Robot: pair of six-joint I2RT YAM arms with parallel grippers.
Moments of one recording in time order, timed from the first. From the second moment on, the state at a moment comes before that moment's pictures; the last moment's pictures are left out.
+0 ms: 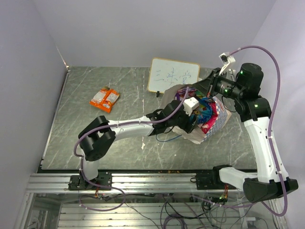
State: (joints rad) left arm -1.06 1.87 1.32 0.13 0.02 -0.20; right arm 0.15 1.13 1.43 -0.57 -0.66 0.23
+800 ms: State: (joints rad) left arm -1.10 2.24 1.72 0.22 -0.14 -0.07; right arm 0.15 1.15 1.48 -0.63 -0.64 0.20
